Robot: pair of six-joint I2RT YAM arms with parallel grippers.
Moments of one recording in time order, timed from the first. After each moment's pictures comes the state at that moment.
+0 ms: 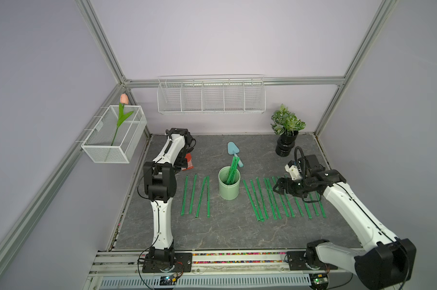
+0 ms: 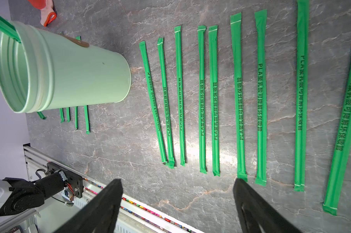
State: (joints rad) left arm -0.19 2.23 2.01 -1.62 -0.37 -0.35; right arm 0.24 1.20 1.04 -1.01 -0.33 0.30
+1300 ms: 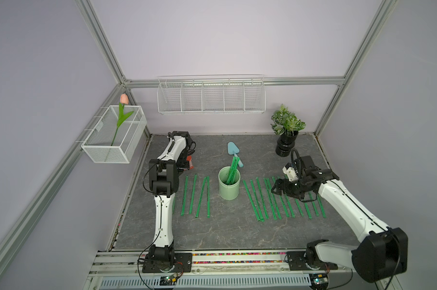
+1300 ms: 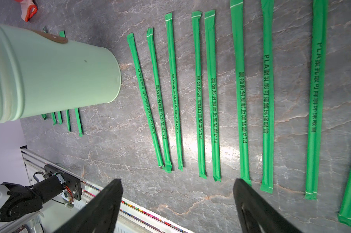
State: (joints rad) left arm -0.16 2.39 2.13 -1.60 -0.29 -0.29; right arm 0.24 1.26 1.00 -0.97 -0.34 0.32
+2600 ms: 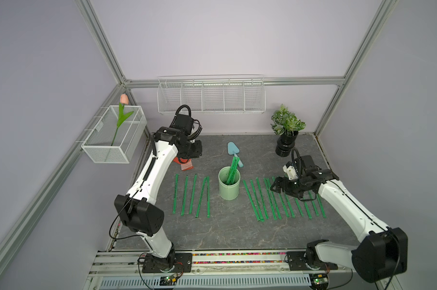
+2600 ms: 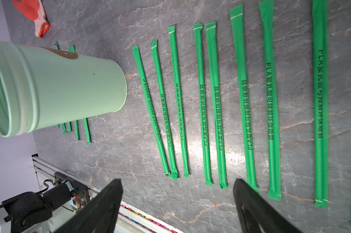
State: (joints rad) left arm -0.38 1.65 1.82 -1.16 0.15 -0.28; right arm 0.24 1.26 1.00 -0.92 -0.35 0.38
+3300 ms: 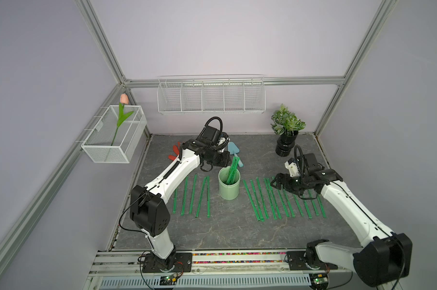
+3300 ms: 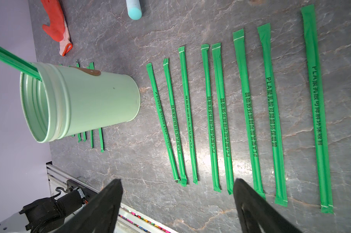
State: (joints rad) left arm -0.57 1.75 1.66 -0.87 0.32 -0.23; right arm 0.24 1.22 1.02 -0.90 -0.35 0.42
